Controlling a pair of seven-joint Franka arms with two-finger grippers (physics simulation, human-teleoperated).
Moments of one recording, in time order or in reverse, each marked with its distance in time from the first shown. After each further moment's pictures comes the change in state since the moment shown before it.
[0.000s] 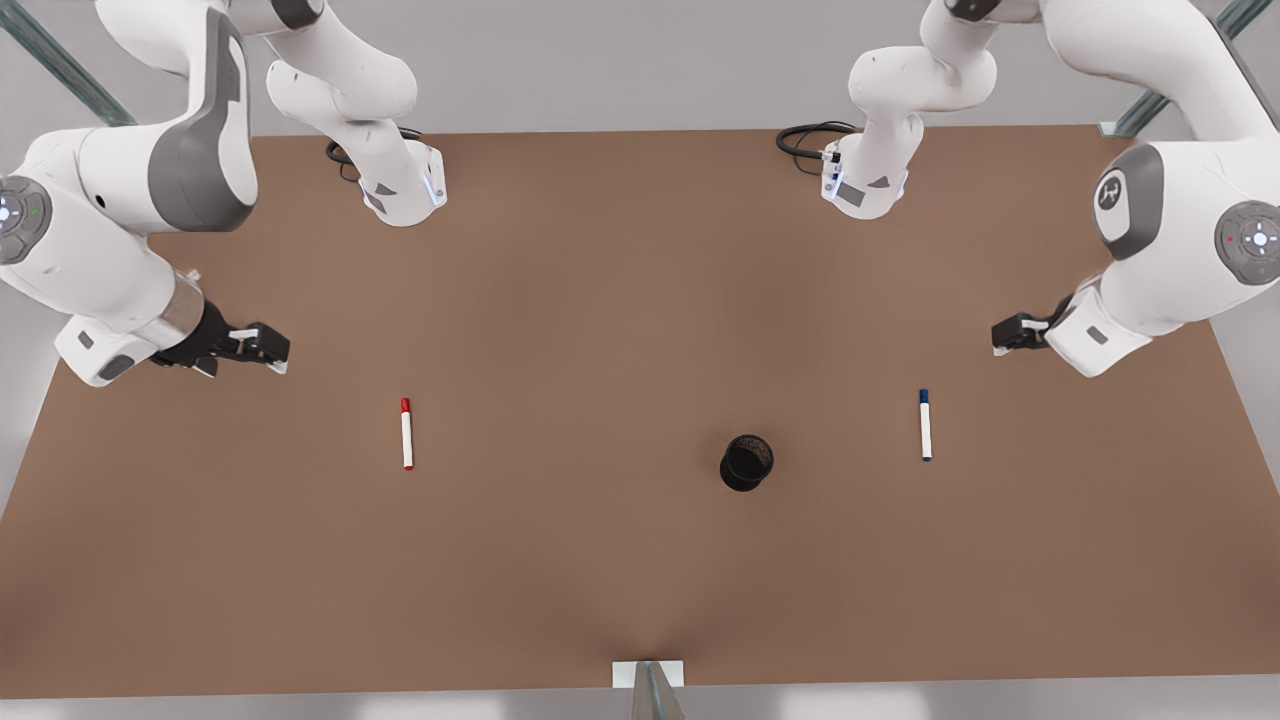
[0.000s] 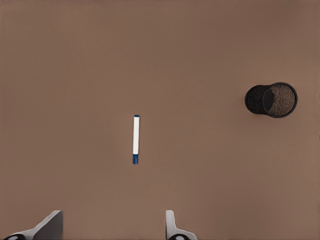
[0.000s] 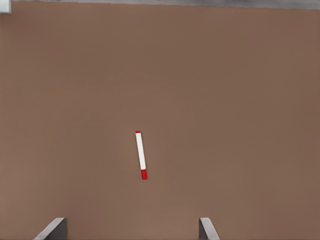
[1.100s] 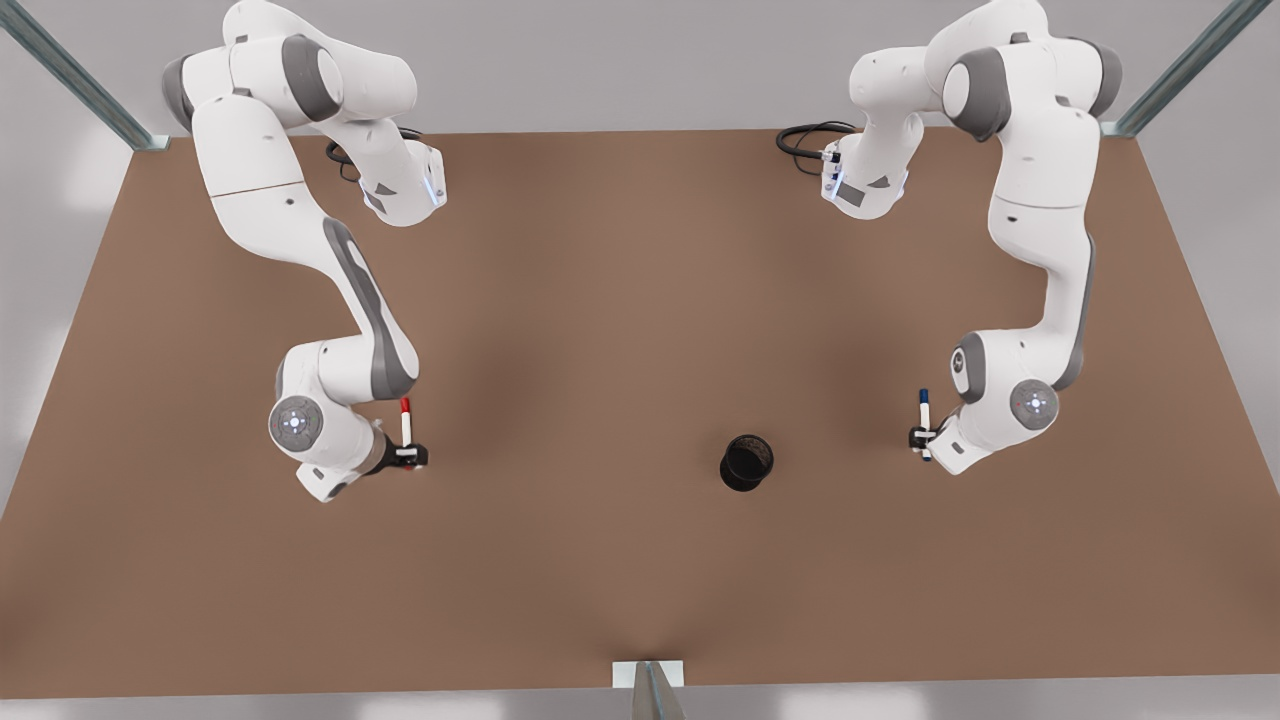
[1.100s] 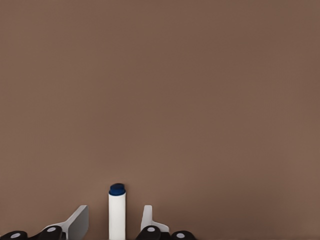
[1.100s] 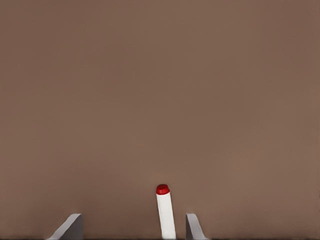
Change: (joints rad) left arm 0.053 0.416 0.005 -0.452 -0.012 0.906 0.083; right arm 0.024 0.378 0.062 -0.384 -0.006 0.686 0.078
